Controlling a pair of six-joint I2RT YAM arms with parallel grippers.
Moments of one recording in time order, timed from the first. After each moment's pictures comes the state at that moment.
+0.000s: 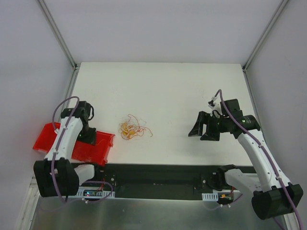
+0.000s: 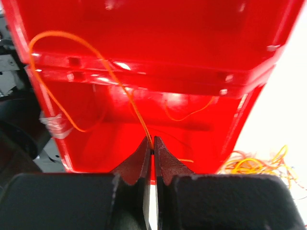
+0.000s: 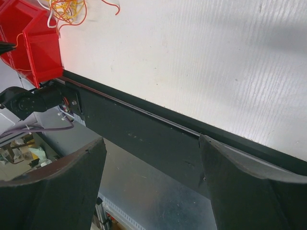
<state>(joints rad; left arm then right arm) 0.07 1.22 0.91 -1.32 -0.21 -1.38 0.25 0.97 0.94 -1.04 -0.52 0.41</state>
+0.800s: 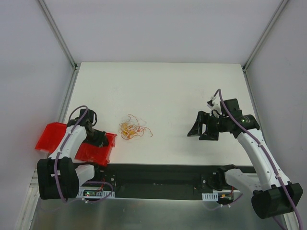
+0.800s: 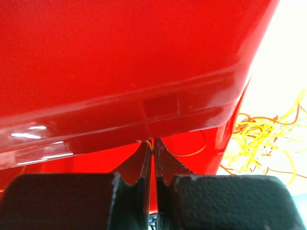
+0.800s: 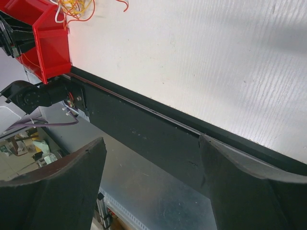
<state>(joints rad) 0.06 1.12 0.62 -0.93 0.15 -1.18 0.25 0.99 0.94 -1.03 -0.56 0.40</state>
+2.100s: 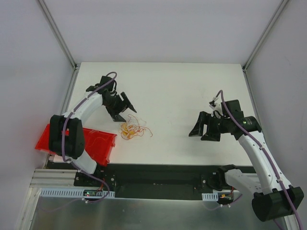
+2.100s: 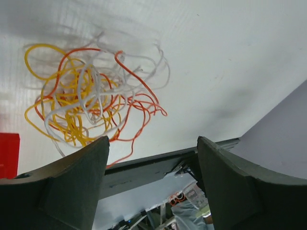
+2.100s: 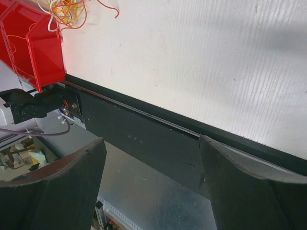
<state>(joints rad) -0.19 1.57 1.19 -0.82 0.45 -0.82 0.25 0.96 0.94 -1.04 -0.51 0.42</state>
